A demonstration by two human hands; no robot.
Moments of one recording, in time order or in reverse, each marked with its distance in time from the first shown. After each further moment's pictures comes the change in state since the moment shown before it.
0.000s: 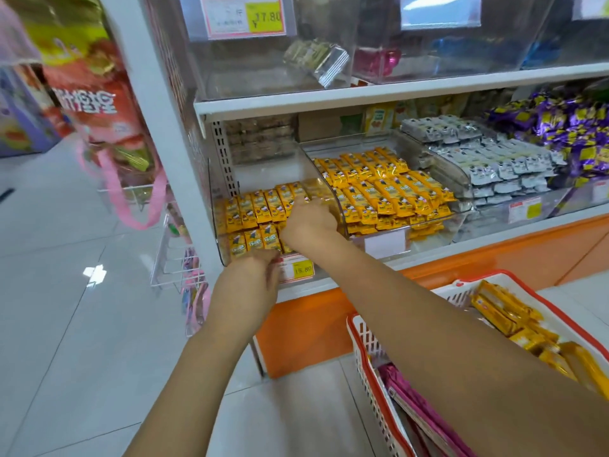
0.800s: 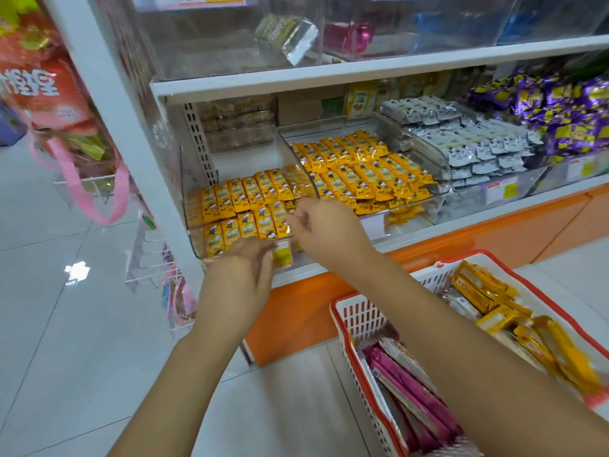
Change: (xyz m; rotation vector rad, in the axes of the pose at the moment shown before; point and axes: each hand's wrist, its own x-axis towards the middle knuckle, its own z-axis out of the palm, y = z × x) left_hand -0.012 0.014 0.011 -0.120 0.145 0.103; right_hand -0.061 0.064 -0.017 0.152 0.319 -0.421
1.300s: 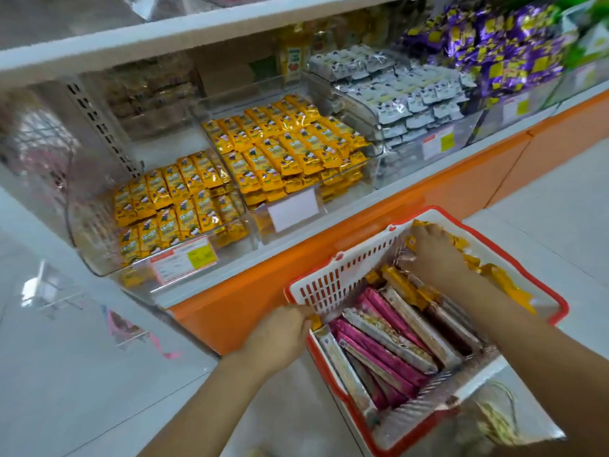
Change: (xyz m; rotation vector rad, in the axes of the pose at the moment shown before) left_hand -0.046 0.044 0.138 0.074 -0.939 0.120; right_hand -0.134 0.254 -0.010 -0.404 -0.337 0.627
